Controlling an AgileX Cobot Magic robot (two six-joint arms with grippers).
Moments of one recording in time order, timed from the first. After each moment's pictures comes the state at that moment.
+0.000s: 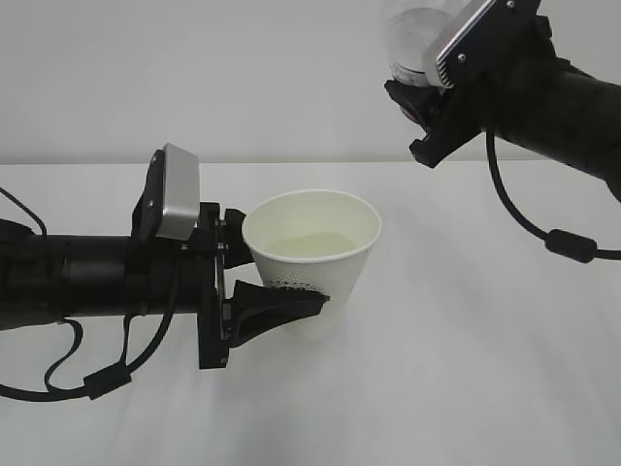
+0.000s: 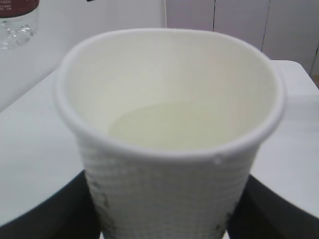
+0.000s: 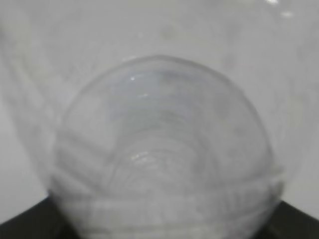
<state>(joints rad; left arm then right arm) -0.43 1.88 -0.73 1.11 -1.13 -0.39 0.28 1.64 -0.88 -0.39 -0.59 -0.31</state>
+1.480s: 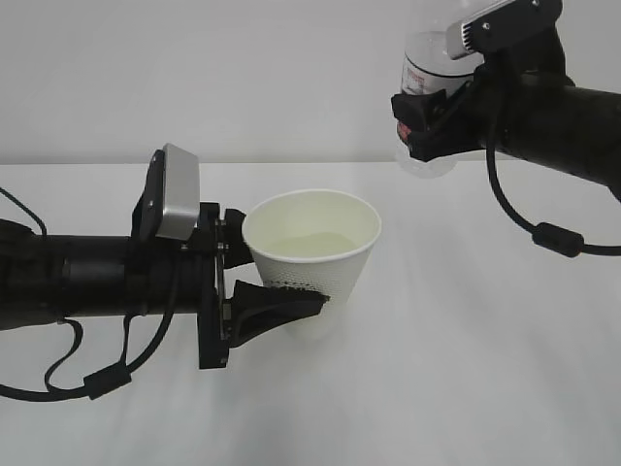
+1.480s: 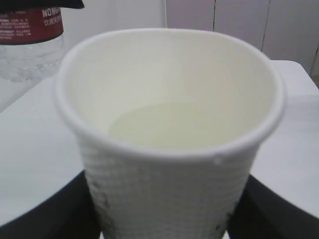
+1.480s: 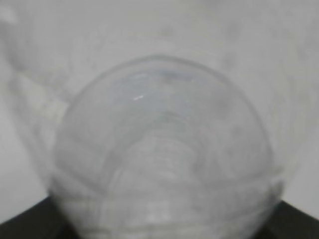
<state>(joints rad) -0.43 1.88 -0.73 1.11 -1.13 -0.39 0.28 1.64 -0.88 -0.39 -0.46 0.10</state>
